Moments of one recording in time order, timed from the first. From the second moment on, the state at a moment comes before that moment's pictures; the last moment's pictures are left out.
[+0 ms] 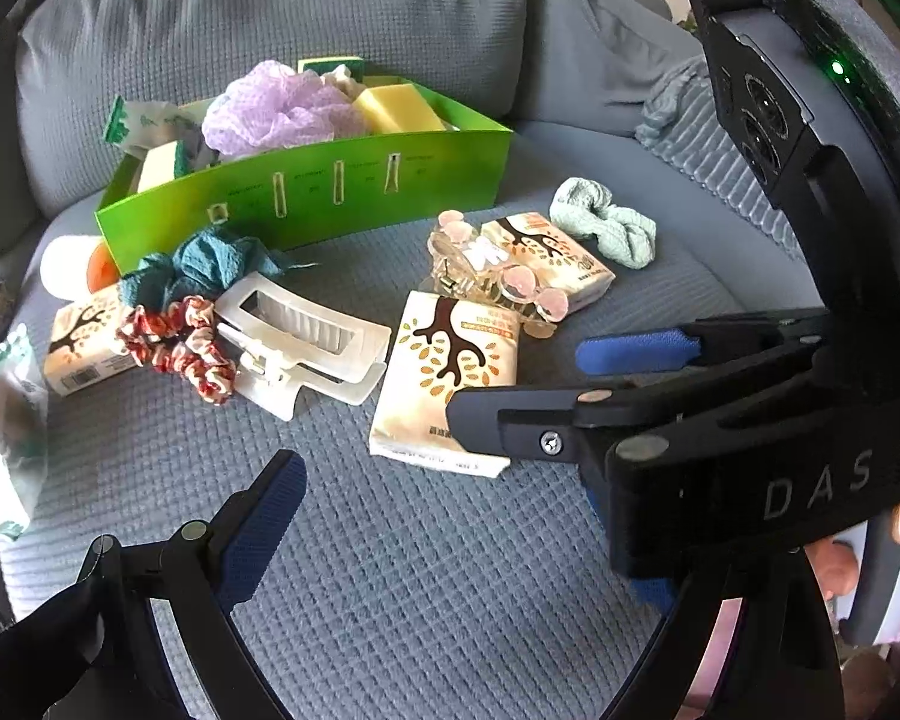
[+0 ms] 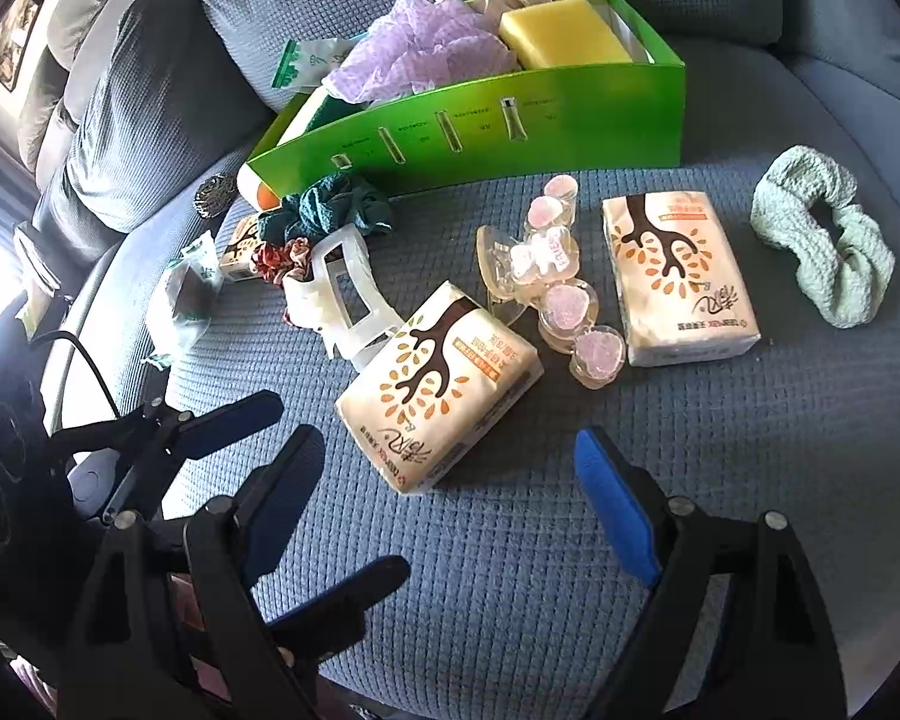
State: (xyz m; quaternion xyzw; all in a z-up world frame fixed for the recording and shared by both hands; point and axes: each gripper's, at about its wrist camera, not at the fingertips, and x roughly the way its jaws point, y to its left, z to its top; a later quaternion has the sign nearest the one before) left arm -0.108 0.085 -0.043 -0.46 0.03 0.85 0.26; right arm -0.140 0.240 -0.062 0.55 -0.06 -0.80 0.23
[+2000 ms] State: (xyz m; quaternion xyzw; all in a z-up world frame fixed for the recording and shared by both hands) left arm -0.132 0.090 -0.063 -0.47 -0.02 0.84 0.29; right arm -0.157 0.232 -0.069 0.53 -0.07 -0.81 0.25
